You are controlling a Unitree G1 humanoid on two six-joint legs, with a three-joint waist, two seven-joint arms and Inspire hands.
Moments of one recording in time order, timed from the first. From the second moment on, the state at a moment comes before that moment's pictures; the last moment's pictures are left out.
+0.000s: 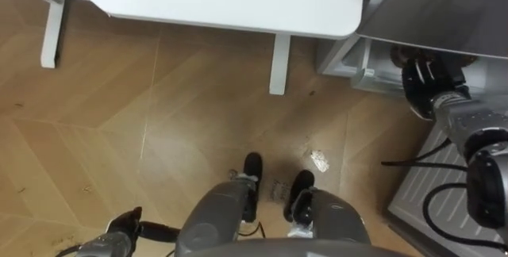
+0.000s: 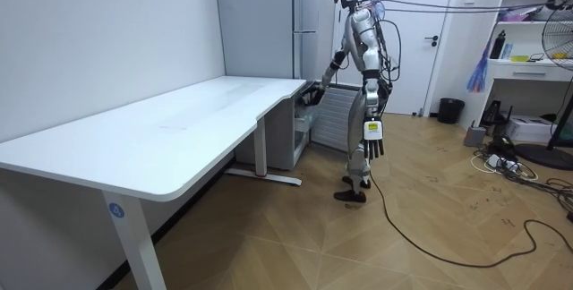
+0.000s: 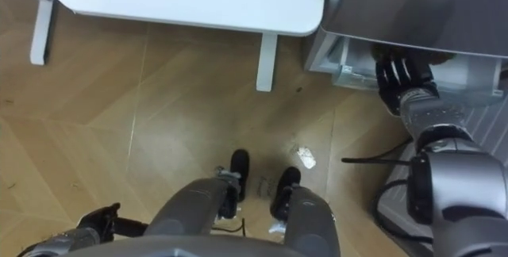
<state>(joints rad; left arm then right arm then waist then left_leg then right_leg) 0.03 0.31 -0.14 1.20 -0.16 0.09 -0.05 -0.58 -0.45 -0.10 1.33 1.42 0.10 -0.08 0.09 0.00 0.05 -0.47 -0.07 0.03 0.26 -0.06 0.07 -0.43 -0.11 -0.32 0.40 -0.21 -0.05</state>
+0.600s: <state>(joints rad) 0.03 0.31 -0.14 1.20 -0.16 0.08 -0.05 -0.59 -0.46 -0.10 1.33 1.41 0.06 -0.09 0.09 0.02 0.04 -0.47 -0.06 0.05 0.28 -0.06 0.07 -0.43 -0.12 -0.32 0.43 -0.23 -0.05</state>
